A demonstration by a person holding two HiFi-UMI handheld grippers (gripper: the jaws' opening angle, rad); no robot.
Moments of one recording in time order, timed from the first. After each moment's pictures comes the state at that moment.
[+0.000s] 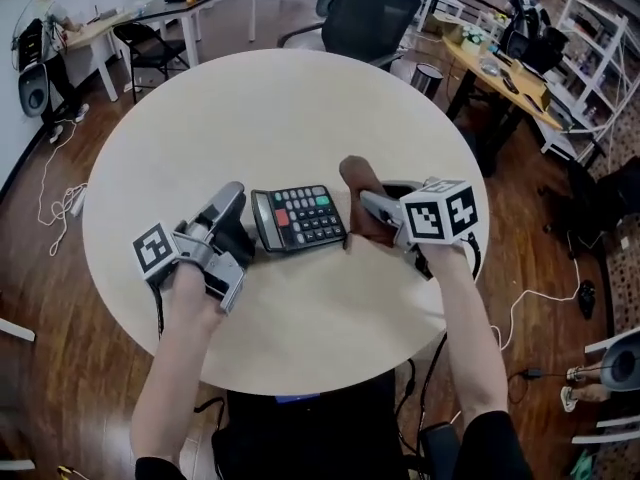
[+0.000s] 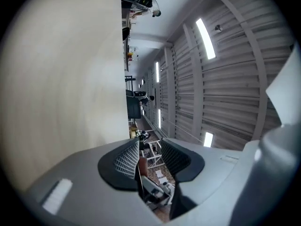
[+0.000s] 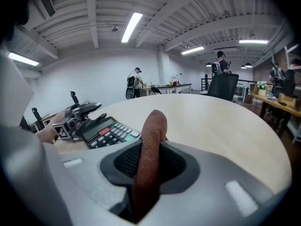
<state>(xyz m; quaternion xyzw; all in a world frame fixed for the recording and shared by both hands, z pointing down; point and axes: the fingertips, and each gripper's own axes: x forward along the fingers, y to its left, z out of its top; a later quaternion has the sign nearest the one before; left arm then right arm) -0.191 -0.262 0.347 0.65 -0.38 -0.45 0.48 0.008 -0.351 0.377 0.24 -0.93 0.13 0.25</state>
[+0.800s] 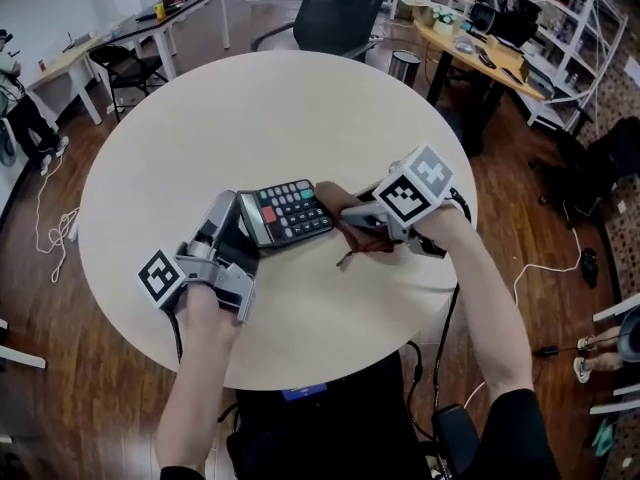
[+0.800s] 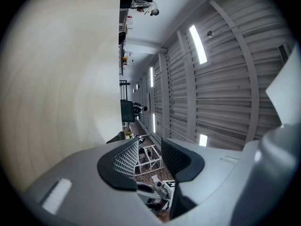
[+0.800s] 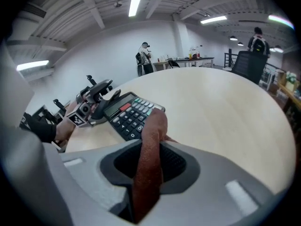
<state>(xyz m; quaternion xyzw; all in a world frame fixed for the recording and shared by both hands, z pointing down) -0.167 -0.246 0.345 0.66 -0.38 -0.48 0.44 0.014 -0.302 0.410 0.11 -0.90 0.17 0.39</state>
